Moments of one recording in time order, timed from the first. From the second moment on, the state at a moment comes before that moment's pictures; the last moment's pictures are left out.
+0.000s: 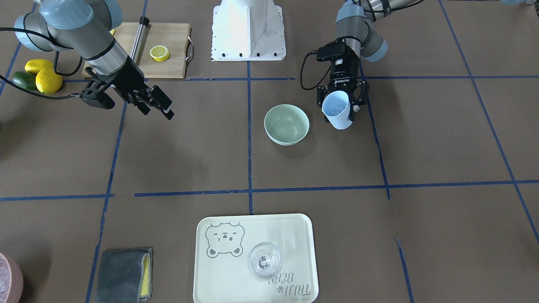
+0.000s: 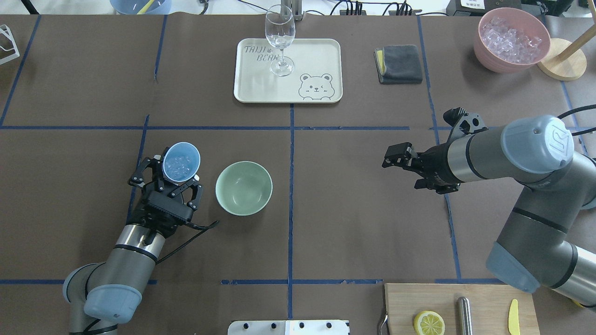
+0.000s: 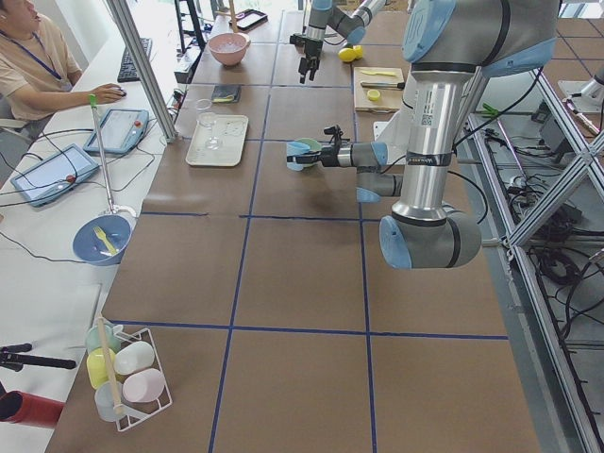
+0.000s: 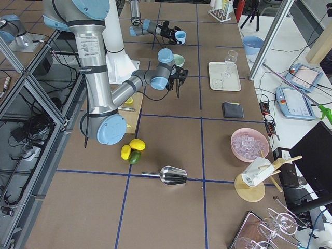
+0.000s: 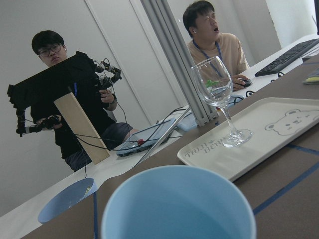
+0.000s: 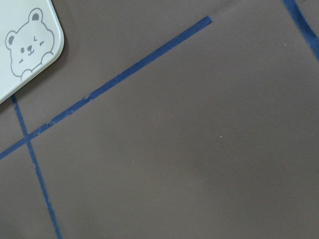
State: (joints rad) left arm -0.16 -1.80 -1.66 -2.67 -0.47 -0.19; right arm 0.64 -1.43 1.95 -1.03 1.94 1.72
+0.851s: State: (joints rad) left arm -0.09 -1.84 -1.67 -2.39 -0.37 0.27; right arm 0.67 -1.45 1.94 -1.03 1.93 1.72
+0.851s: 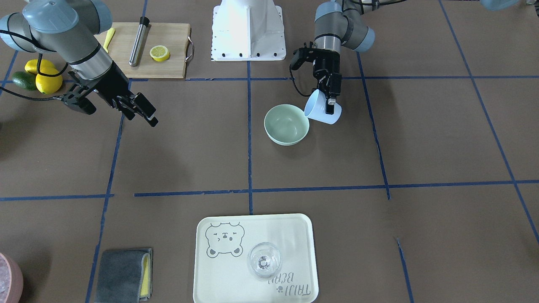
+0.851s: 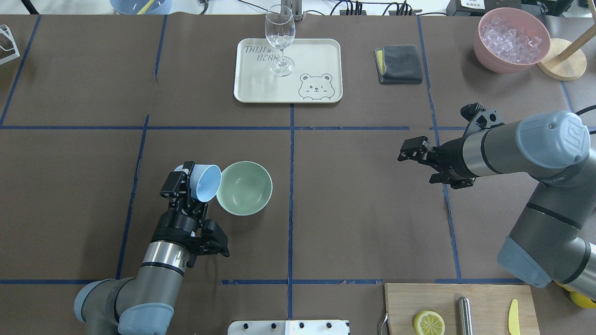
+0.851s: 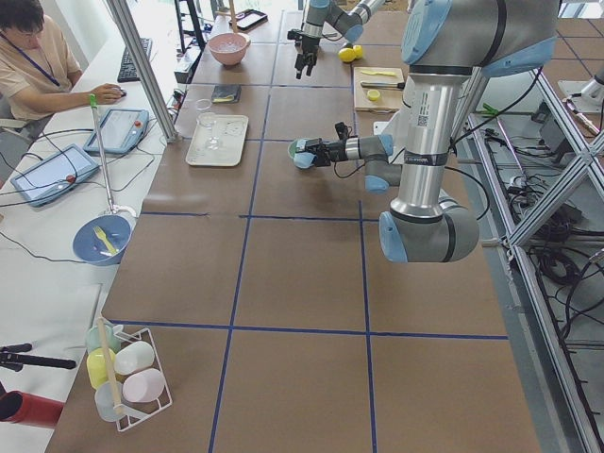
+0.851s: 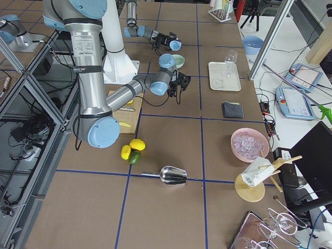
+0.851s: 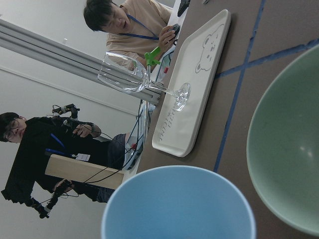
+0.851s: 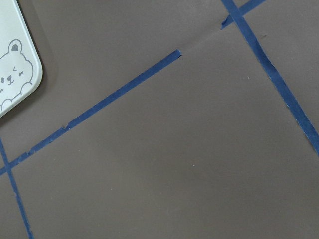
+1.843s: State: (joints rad) left arm -0.07 -1.97 -1.71 -1.81 -0.36 0.43; right arm 0.71 -1.46 1.94 -1.03 1.94 1.72
